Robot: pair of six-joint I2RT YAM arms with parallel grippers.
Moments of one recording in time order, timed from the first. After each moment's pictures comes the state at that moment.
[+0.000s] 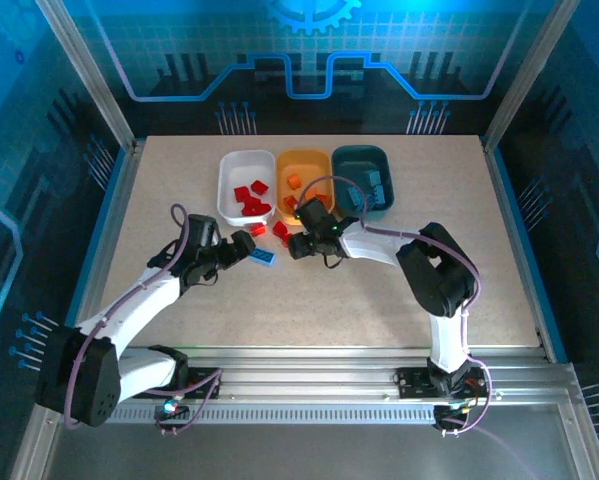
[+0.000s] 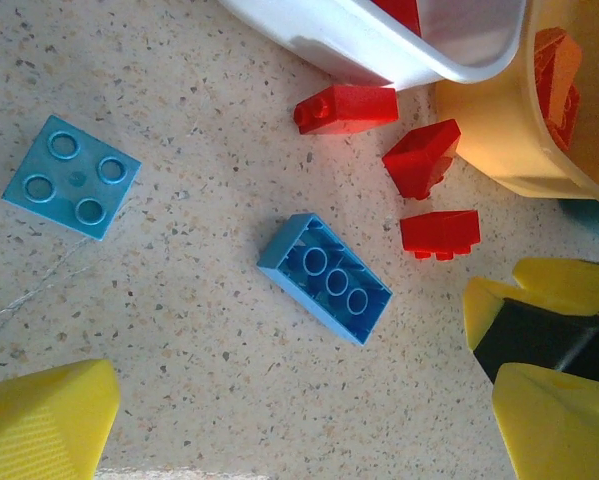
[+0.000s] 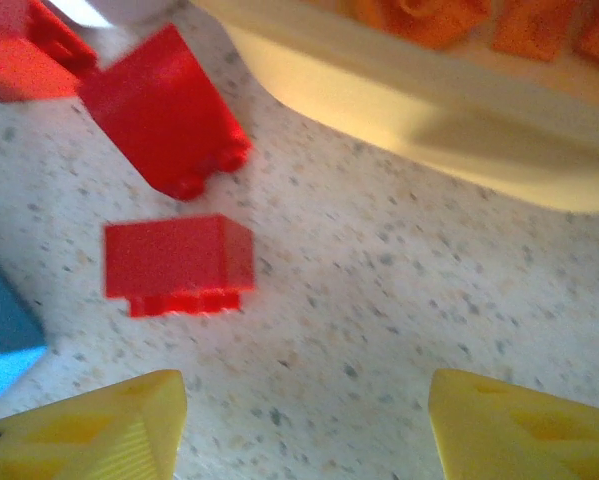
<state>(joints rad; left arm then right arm) -0.26 1.17 0.65 -0.34 0.13 -0.82 0.72 1.96 1.27 -0.28 0.07 0.31</state>
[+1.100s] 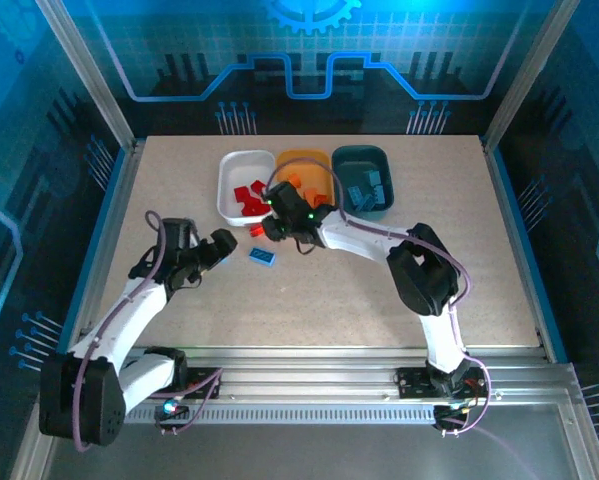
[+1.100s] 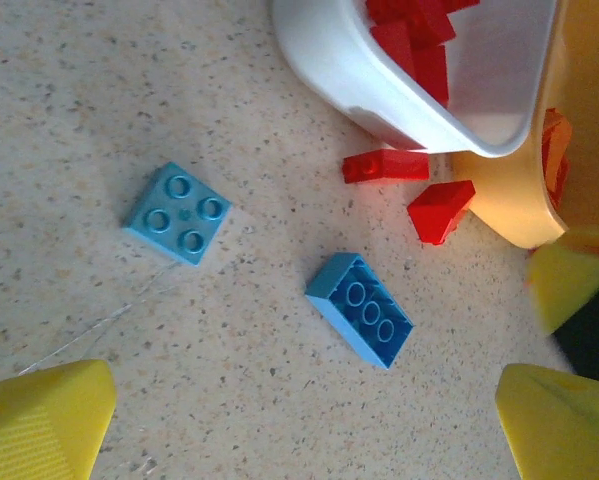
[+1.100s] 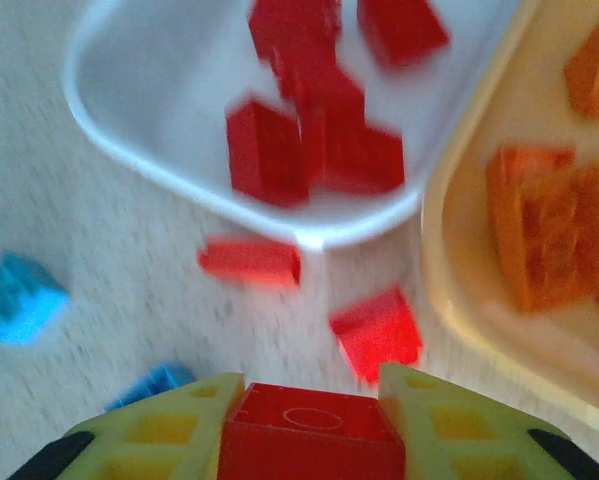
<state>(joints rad) -0.08 1.04 0.59 -0.37 0.21 -0.80 0.80 2.06 1.60 -0.34 0.13 0.27</state>
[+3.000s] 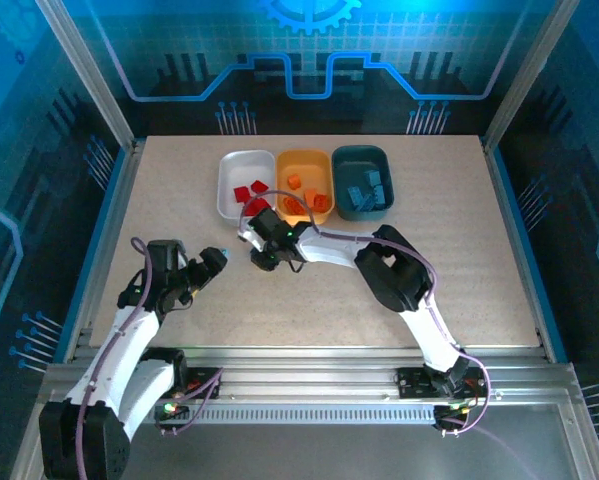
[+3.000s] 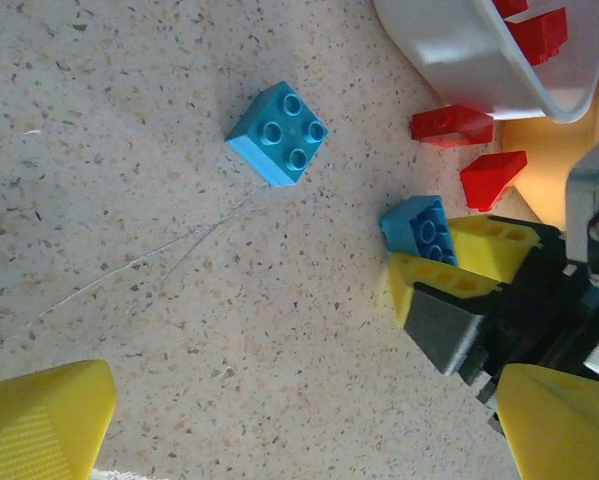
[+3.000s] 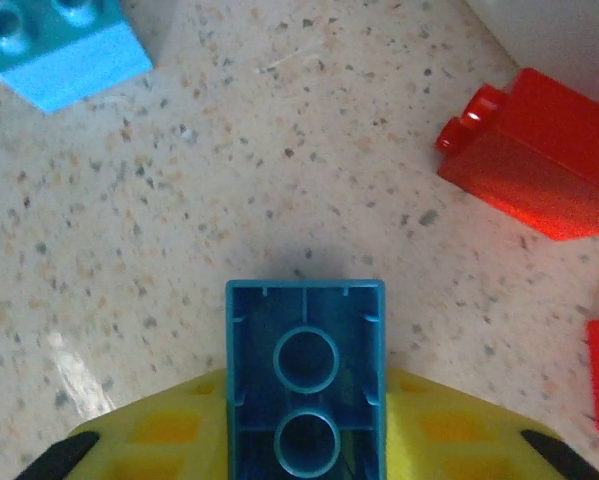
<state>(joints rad) -0.02 0.83 0.47 -0.50 0.24 -0.82 0.88 2.20 1.57 -0.36 0.02 -0.08</state>
